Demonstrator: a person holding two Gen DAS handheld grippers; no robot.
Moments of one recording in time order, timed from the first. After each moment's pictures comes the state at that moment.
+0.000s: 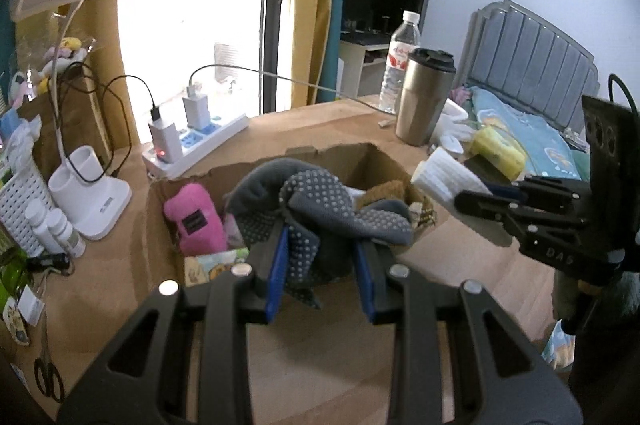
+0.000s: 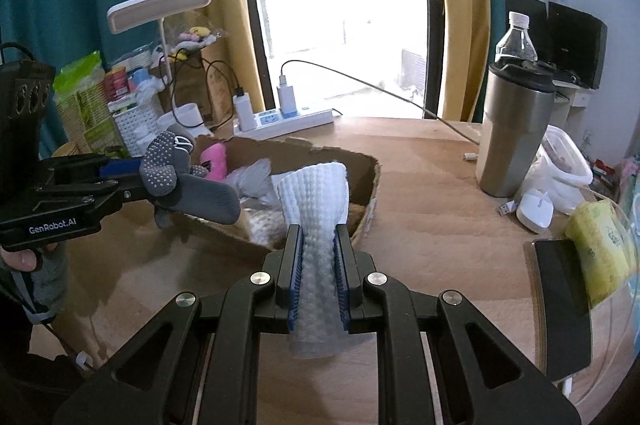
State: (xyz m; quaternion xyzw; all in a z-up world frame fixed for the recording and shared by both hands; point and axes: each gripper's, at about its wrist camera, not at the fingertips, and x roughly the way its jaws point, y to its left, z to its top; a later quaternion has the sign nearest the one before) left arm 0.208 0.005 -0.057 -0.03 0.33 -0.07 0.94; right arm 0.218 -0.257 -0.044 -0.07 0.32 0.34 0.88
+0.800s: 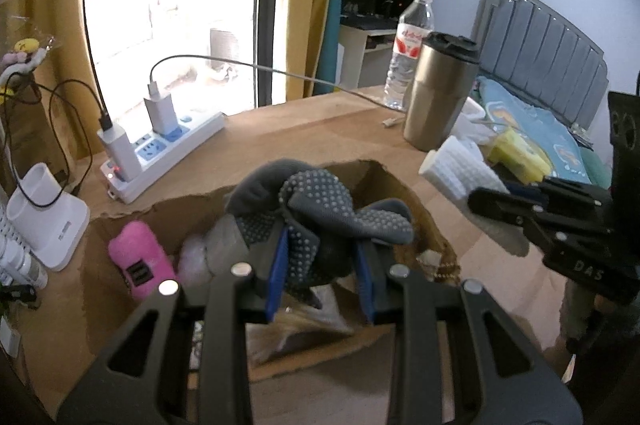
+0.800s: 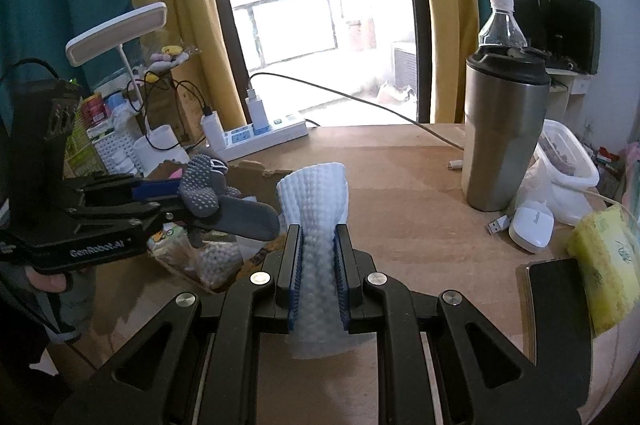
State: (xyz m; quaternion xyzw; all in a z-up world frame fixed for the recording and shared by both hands) left arm 0.290 -0.024 -0.080 -0.03 0.36 -0.07 0.93; right arm 0.273 -0.275 -0.051 -0.04 0.32 0.34 0.88
